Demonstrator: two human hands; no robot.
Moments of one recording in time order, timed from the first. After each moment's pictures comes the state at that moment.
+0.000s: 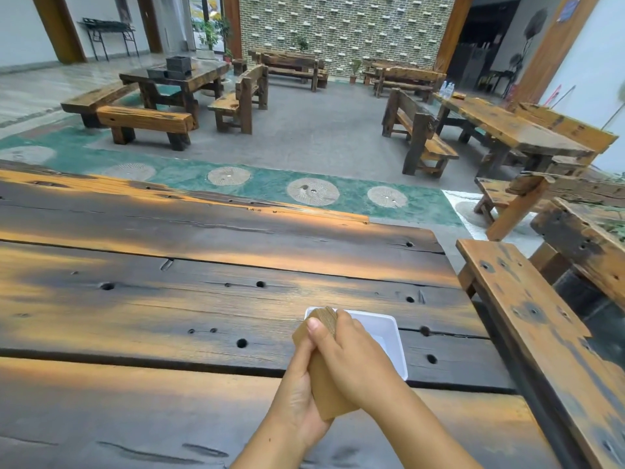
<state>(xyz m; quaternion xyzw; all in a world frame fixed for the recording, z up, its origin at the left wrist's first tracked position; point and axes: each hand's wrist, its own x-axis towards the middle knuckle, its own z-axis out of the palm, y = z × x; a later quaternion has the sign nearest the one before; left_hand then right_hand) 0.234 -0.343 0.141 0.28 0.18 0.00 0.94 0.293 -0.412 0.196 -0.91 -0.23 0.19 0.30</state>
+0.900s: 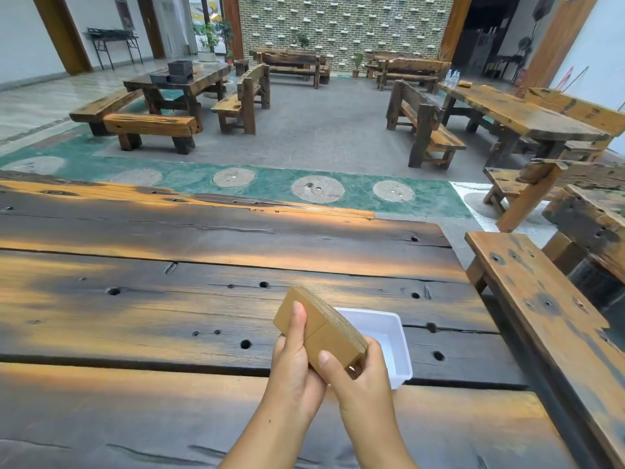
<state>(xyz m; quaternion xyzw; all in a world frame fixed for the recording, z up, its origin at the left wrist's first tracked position) 0.259 -0.336 0.156 0.27 0.25 0.18 0.91 0.268 -0.436 0.156 -0.68 -0.08 0.18 0.70</state>
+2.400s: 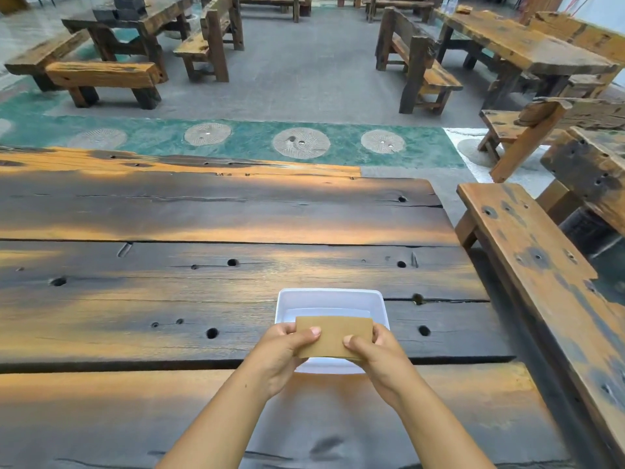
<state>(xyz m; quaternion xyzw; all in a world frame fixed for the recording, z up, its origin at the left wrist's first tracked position) 0.337 -0.305 0.061 0.47 0.32 -0.07 0.82 0.417 -0.482 0.052 -0.66 0.04 0.36 0.66</state>
